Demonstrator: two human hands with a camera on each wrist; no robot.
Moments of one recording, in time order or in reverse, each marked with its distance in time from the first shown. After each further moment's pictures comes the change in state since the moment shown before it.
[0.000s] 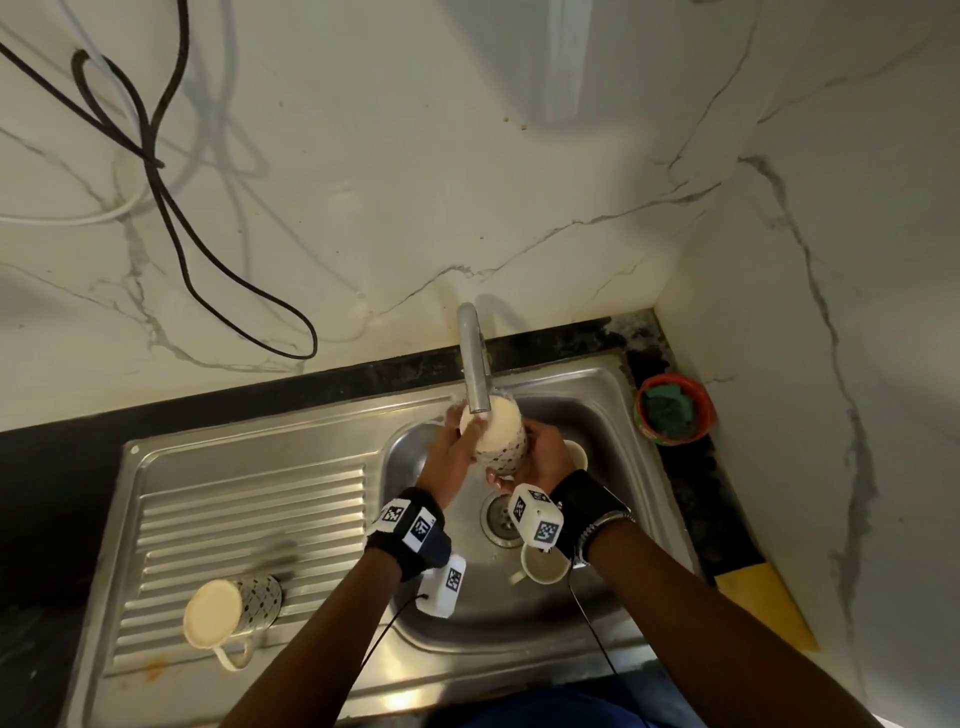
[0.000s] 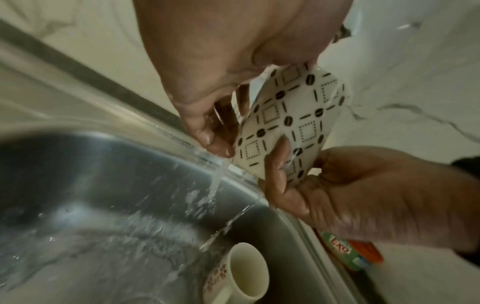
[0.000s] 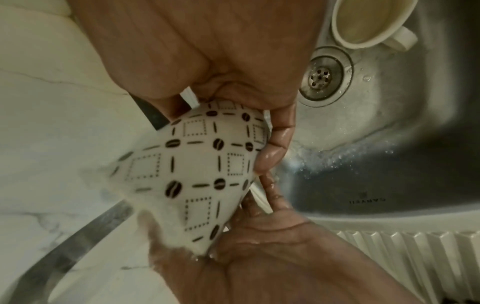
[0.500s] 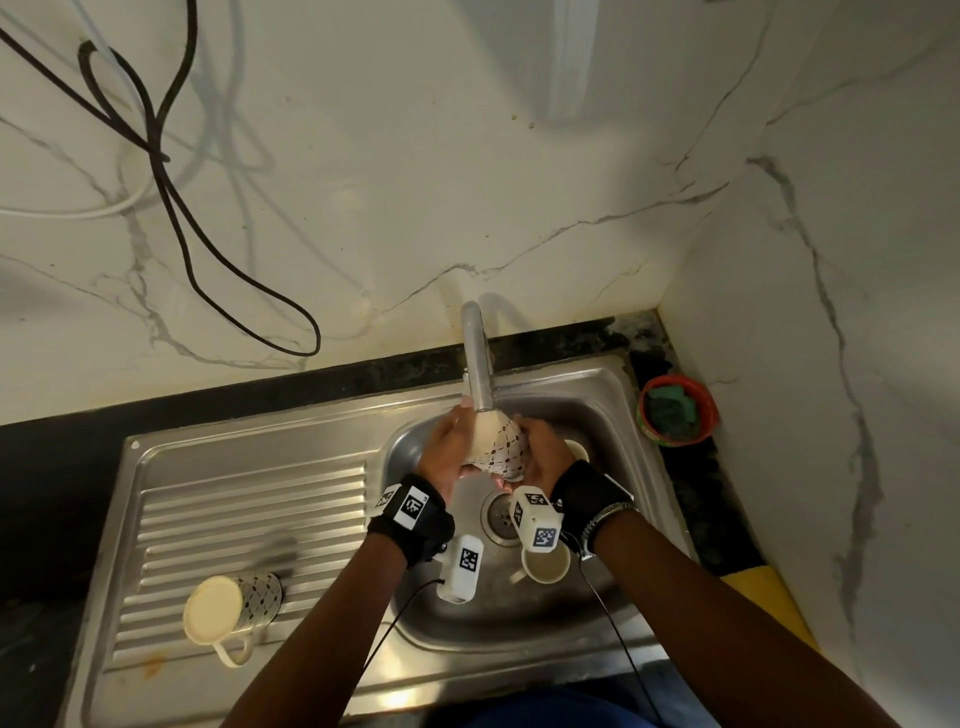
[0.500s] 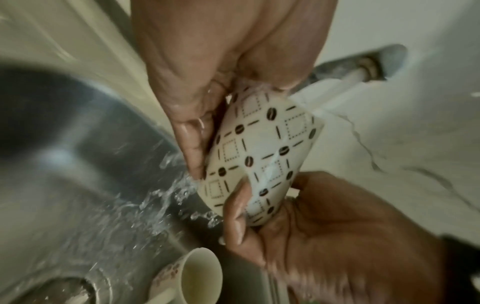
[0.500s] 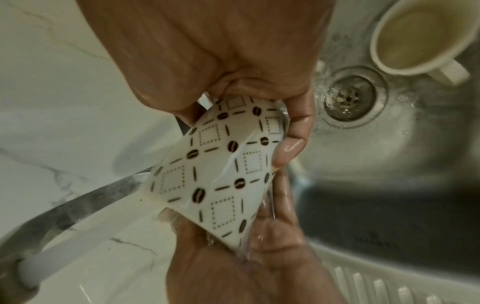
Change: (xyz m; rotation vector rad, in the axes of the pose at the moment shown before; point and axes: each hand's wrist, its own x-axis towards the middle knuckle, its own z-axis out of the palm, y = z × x) left_hand 0.000 0.019 0.003 -0.170 0.051 -0.182; right_hand 0.007 -0.005 0.001 -0.187 -0.007 0.002
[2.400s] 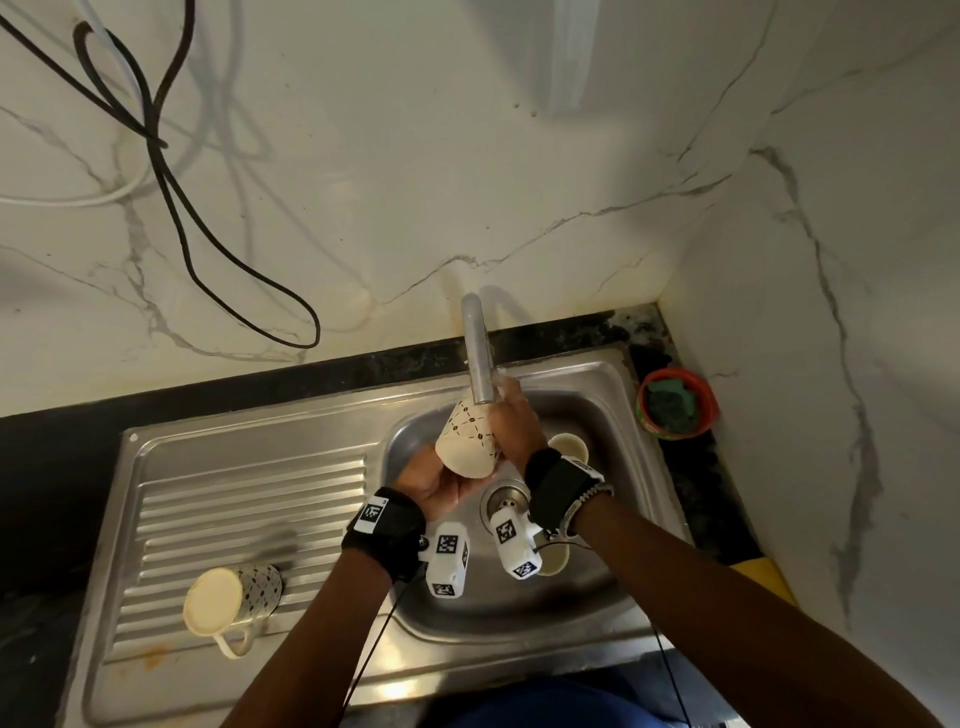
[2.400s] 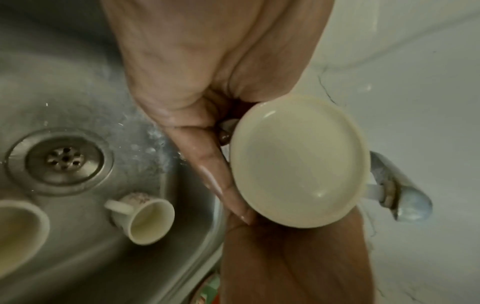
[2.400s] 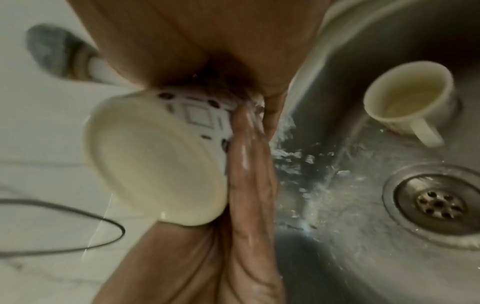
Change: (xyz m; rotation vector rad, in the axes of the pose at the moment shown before) left_hand -0.011 -0.021 -0.028 -0.554 -0.115 -0.351; right_hand -0.009 -0.007 0.047 -1.020 0.288 -0.776
